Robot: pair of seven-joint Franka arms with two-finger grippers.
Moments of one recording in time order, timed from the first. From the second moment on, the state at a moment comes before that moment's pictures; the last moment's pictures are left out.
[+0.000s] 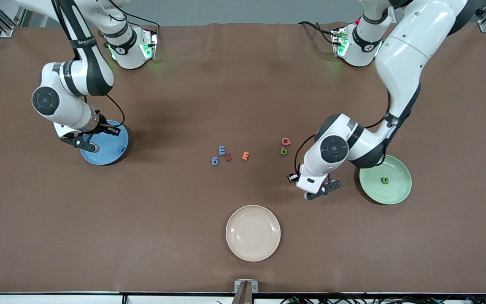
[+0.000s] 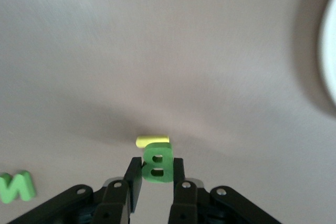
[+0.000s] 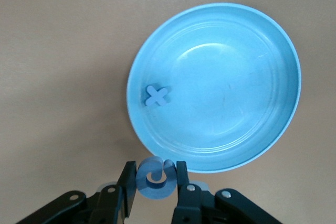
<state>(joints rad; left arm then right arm) -0.04 0.71 -0.50 -1.64 0.32 2.27 -1.03 0.12 0.05 -0.07 -2.42 0.00 2.27 0.40</state>
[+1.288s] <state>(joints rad) 0.33 0.65 -0.50 -1.68 0.32 2.16 -0.46 0.52 0.18 -0.04 -2.23 0.07 2.34 0.78</state>
